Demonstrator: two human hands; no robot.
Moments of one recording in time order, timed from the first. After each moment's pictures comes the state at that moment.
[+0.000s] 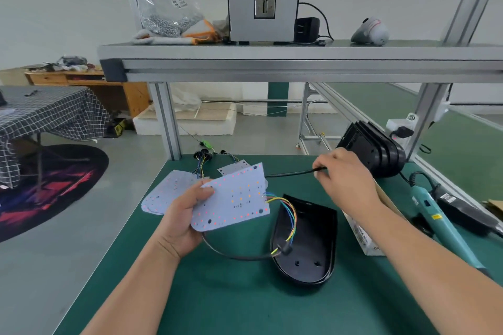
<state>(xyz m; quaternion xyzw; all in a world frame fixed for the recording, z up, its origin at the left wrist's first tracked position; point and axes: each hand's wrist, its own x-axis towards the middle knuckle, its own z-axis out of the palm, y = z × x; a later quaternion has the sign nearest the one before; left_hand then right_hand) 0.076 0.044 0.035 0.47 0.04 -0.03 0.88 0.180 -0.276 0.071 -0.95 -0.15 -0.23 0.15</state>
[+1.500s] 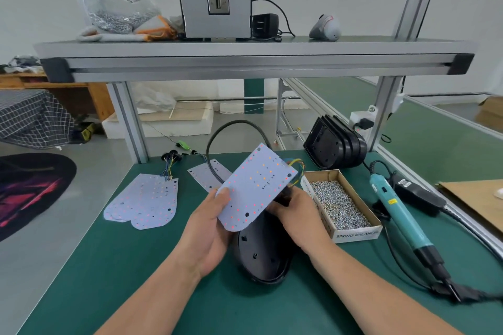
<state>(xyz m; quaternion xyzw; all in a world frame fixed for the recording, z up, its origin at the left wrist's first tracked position) 0.075 -0.056 0.026 0.48 0.01 -0.04 0.88 0.122 -0.248 0.018 -0.80 -0.09 -0.05 0.59</state>
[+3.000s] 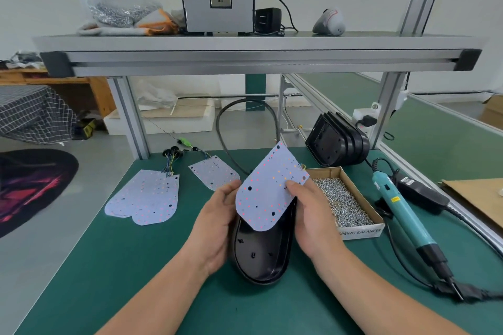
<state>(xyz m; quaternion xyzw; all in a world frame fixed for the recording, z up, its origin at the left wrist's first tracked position) 0.077 -0.070 0.021 0.51 0.02 -0.05 0.86 0.112 -0.251 0.024 -0.48 -0.05 0.01 0.88</state>
